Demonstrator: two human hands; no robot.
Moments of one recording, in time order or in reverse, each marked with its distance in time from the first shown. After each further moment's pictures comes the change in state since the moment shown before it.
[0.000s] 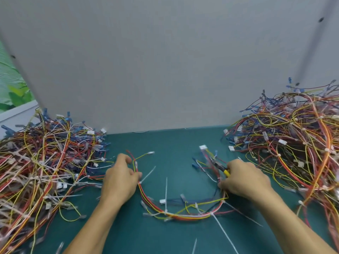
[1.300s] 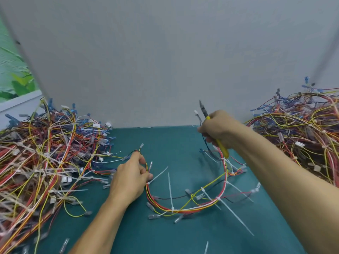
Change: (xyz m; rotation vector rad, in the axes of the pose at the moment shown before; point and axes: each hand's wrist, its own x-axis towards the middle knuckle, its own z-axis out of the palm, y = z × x) left_hand 0.004 -0.007 0.005 0.003 -0.090 0.093; right_hand 0.048 -0.102 -0.057 0.669 -0.079 -0.109
